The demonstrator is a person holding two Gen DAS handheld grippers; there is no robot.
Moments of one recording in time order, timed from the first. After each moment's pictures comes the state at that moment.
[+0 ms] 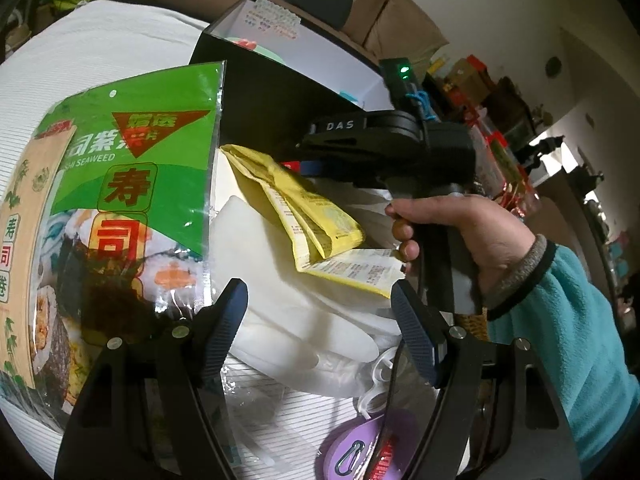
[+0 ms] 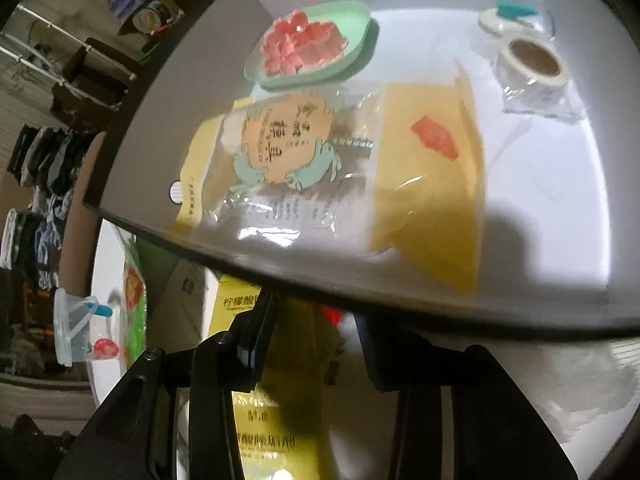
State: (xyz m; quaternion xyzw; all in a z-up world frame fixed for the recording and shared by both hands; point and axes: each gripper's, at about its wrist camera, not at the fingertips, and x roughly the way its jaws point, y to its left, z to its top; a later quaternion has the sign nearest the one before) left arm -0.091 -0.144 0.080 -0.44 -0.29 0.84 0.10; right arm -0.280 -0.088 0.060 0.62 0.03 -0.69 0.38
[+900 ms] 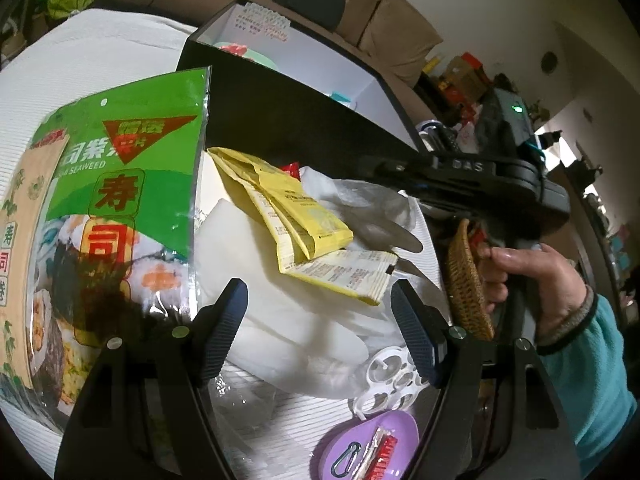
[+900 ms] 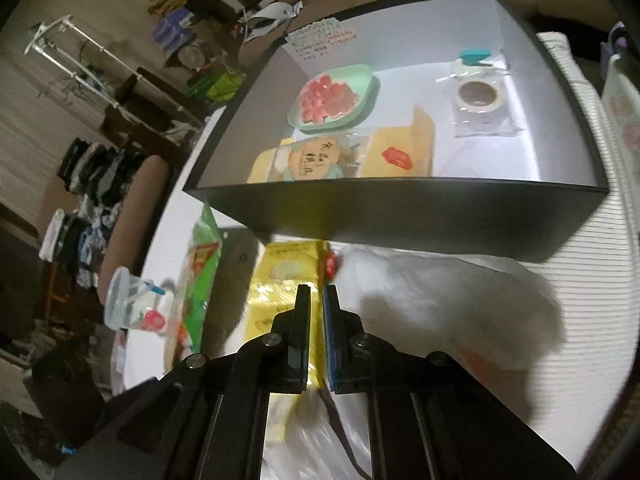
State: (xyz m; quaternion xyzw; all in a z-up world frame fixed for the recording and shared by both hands) left arm -0.088 -0.134 0.085 -0.44 -0.28 0.85 0.11; right arm -0.249 0.001 0.128 0.55 -0.02 -0.72 0.43
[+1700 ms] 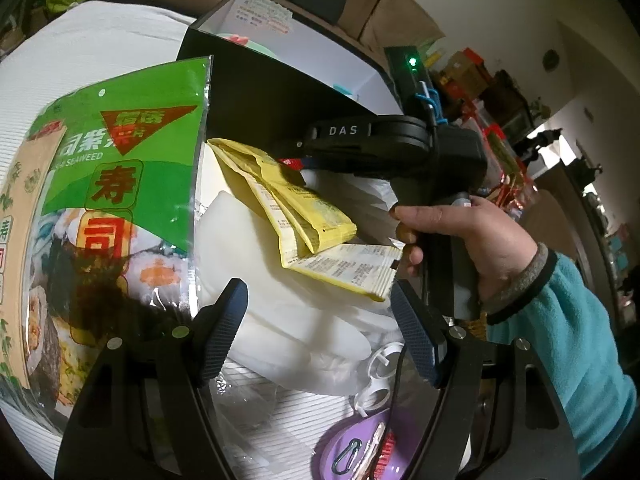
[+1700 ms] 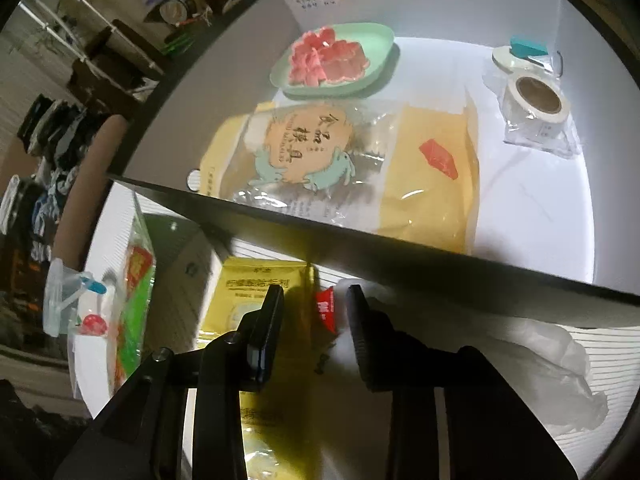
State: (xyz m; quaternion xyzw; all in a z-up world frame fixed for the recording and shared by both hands) left arm -0.096 -0.134 0.083 -0.45 -0.28 0.84 0.11; right arm -0.269 -0.082 0.070 0.58 0.08 -0.71 0.40
